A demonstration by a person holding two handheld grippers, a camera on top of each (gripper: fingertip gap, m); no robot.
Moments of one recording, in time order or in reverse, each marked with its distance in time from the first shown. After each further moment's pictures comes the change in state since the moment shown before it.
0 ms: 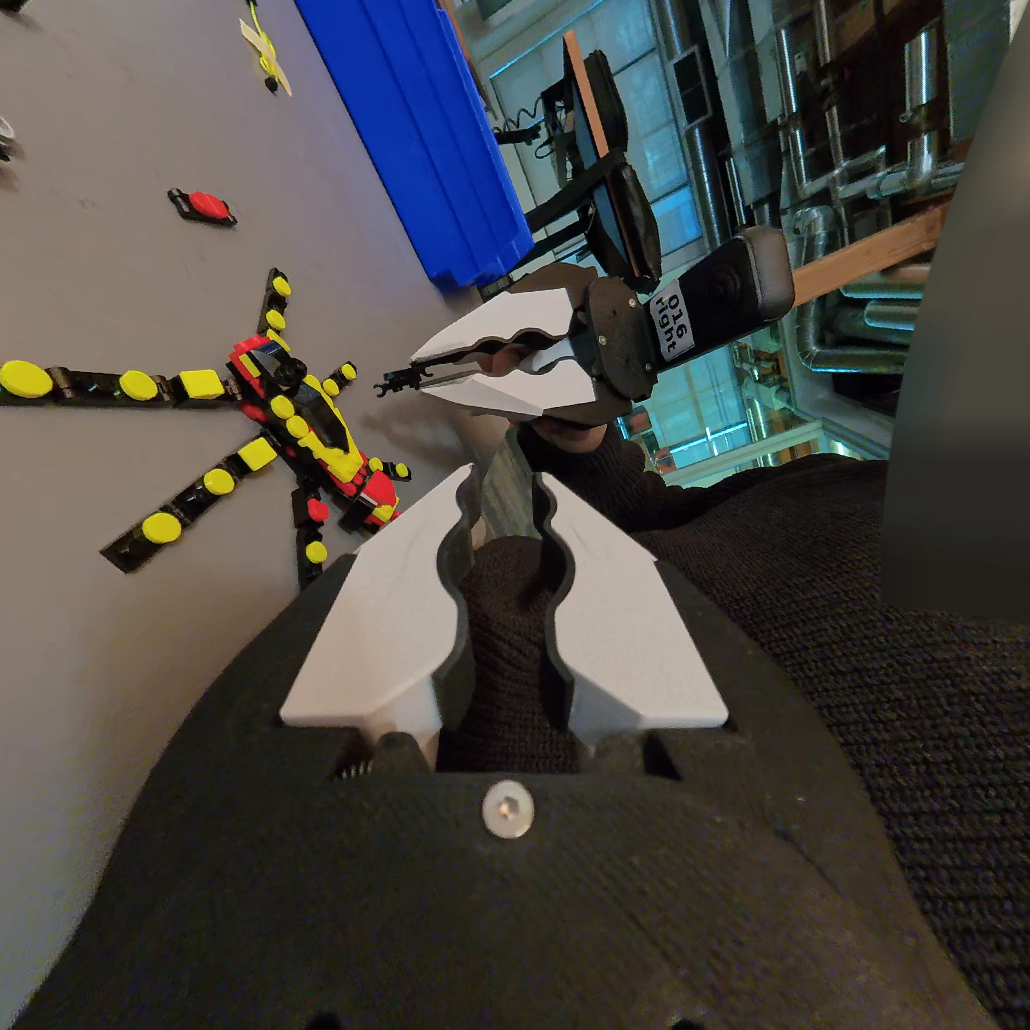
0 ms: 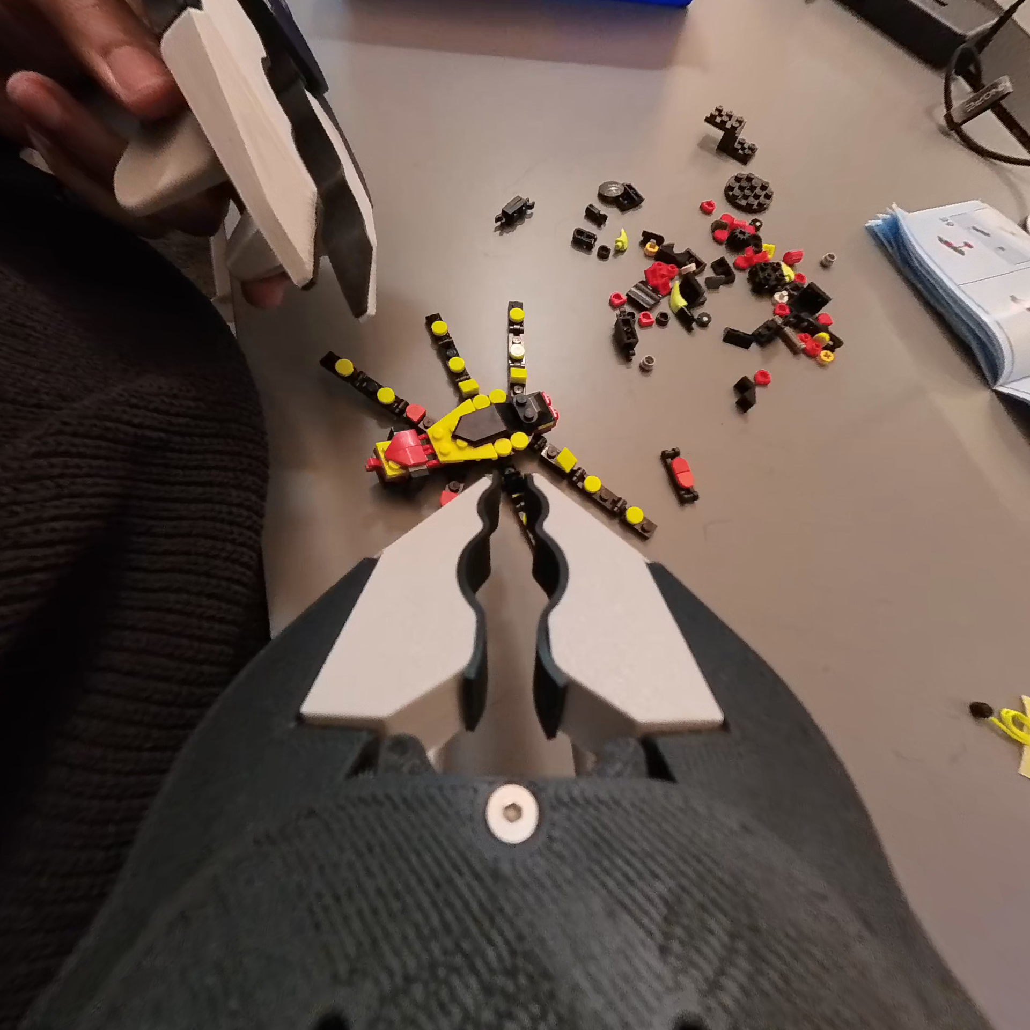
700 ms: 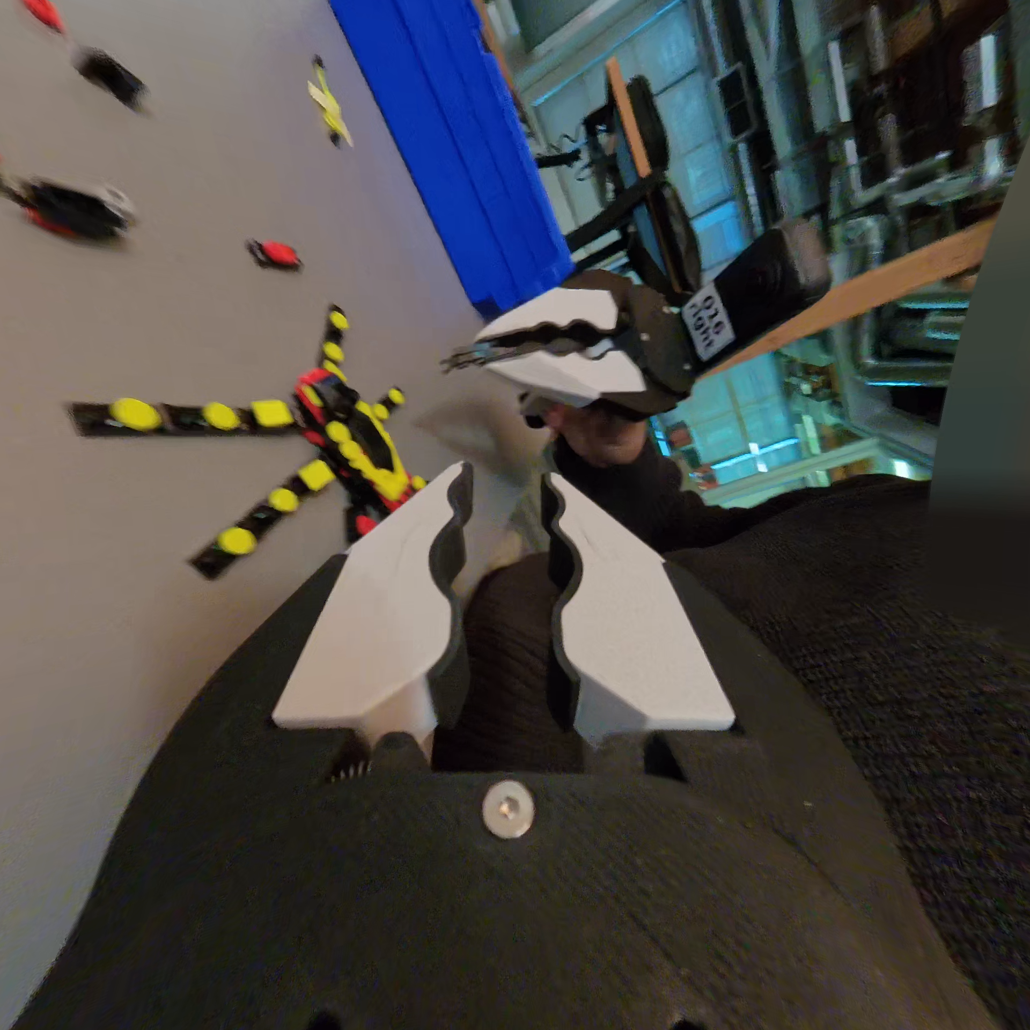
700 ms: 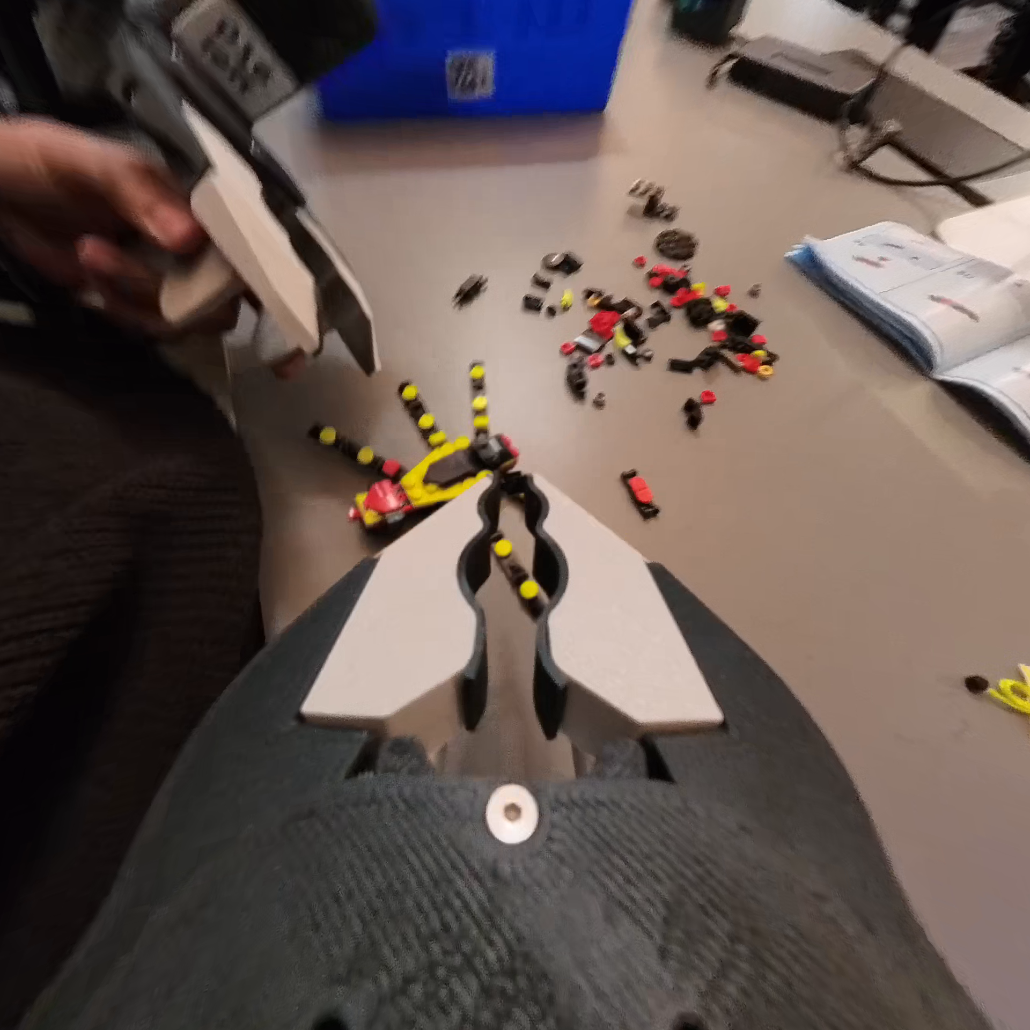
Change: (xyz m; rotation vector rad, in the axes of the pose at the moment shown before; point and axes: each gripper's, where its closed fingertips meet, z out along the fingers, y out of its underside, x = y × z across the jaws) left arm -0.012 -0.011 -0.003 0.032 -0.086 0.031; right arm 0.023 -0.015 -0.015 0.141 0.032 0.140
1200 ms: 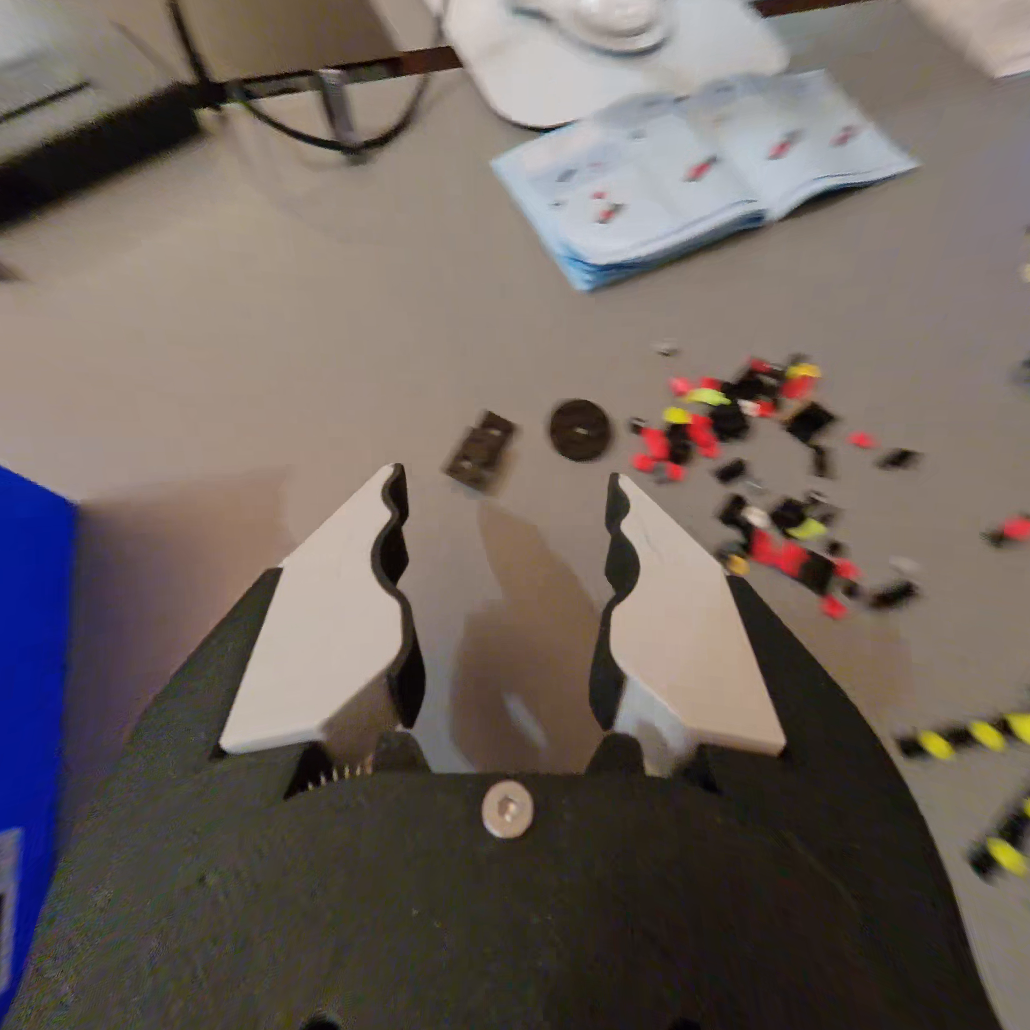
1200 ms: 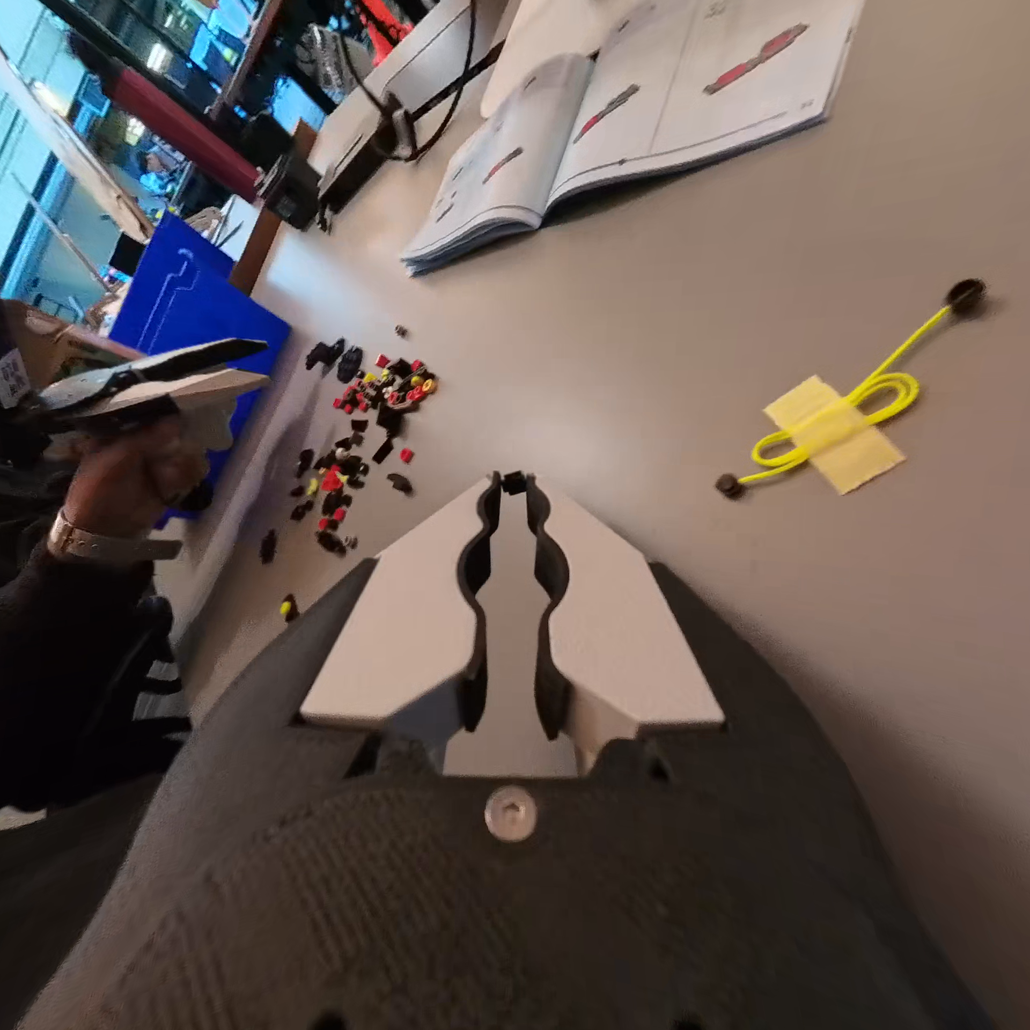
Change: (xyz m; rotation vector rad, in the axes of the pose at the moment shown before) left arm -0.166 -0.202 -0.111 0.014 -0.970 0.538; right arm 0.163 0.044 0.010 0.142 0.198 0.911
